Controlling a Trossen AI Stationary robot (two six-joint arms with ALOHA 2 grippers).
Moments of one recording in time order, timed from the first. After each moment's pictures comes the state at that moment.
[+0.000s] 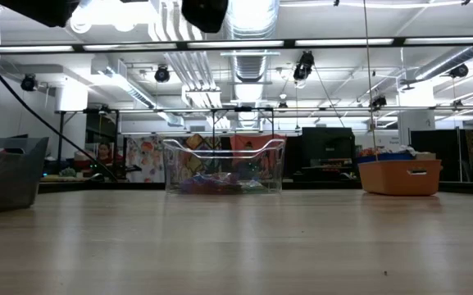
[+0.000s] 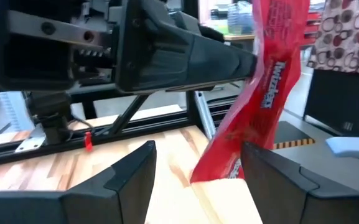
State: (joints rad) left arm -0.47 1.77 0.87 0.90 -0.16 0.04; right arm 0.48 1.60 0.86 0.72 -0.08 -0.27
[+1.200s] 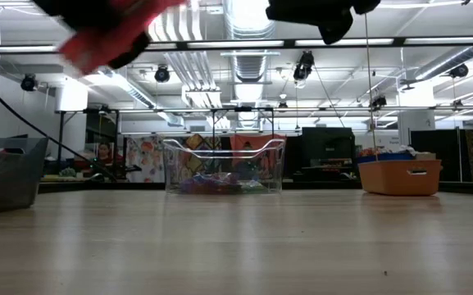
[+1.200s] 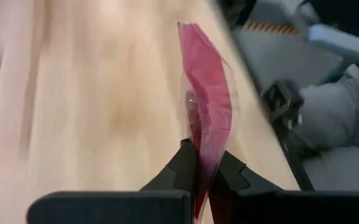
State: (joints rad) left arm -0.46 1.42 0.89 -0.08 -0.04 -0.28; right arm 0.46 1.52 0.86 0.32 0.46 0.07
